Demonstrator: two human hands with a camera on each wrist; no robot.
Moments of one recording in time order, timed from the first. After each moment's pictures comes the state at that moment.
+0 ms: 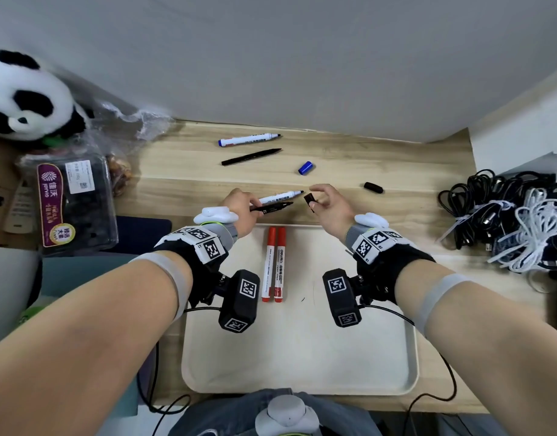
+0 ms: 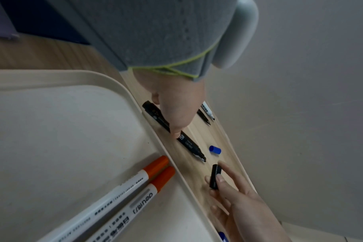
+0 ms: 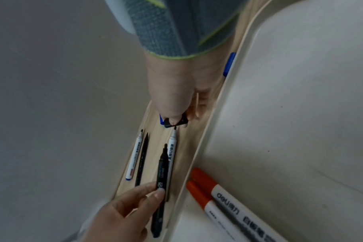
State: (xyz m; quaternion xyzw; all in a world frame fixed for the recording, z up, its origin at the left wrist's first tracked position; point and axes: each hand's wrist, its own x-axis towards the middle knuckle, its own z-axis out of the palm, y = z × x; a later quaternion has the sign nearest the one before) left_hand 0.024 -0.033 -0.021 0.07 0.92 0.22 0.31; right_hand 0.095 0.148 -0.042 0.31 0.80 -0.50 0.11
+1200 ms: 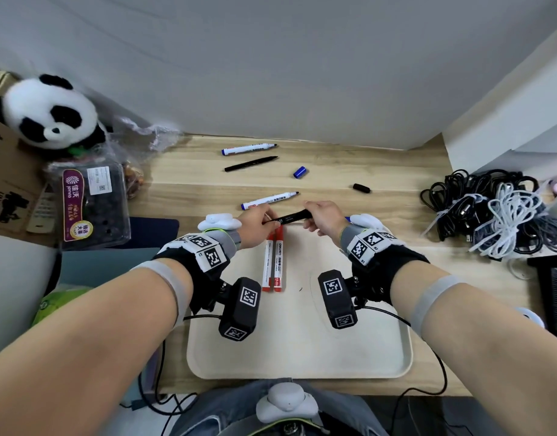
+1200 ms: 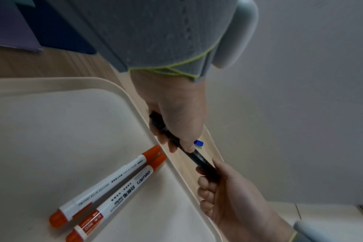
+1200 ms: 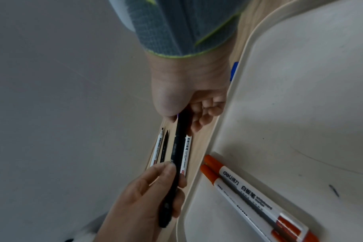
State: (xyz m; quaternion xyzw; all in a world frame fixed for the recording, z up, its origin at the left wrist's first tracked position) left_hand 0.073 -0.034 0.010 0.14 0.87 0.31 0.37; right_hand 0.123 0.123 0.010 0.35 0.73 -0.56 0.17
